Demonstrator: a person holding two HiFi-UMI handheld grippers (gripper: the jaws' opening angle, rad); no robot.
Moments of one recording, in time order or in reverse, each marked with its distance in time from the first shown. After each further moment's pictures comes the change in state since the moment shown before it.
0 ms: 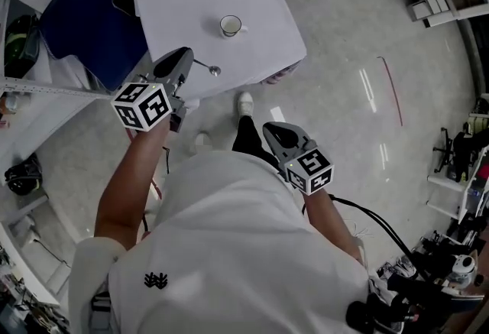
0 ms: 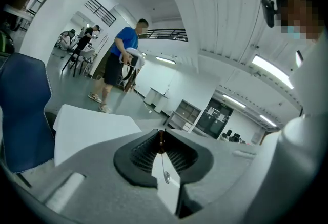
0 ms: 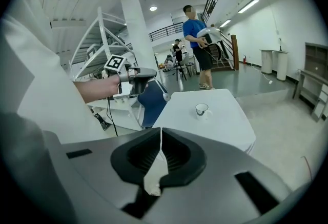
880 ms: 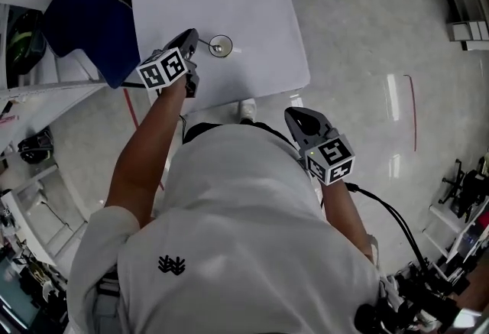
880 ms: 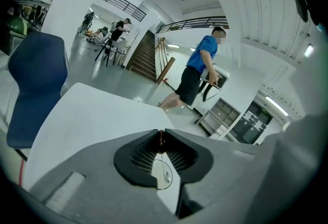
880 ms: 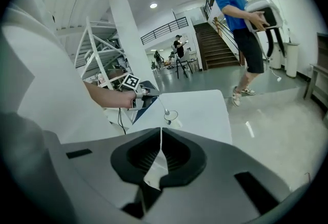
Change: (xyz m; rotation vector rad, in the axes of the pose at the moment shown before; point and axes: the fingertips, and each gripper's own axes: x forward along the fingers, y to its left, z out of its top) left arm 0.226 0.147 -0.038 -0.176 0.062 0.367; right arm 0.036 -0.241 0.059 0.003 0.037 0.104
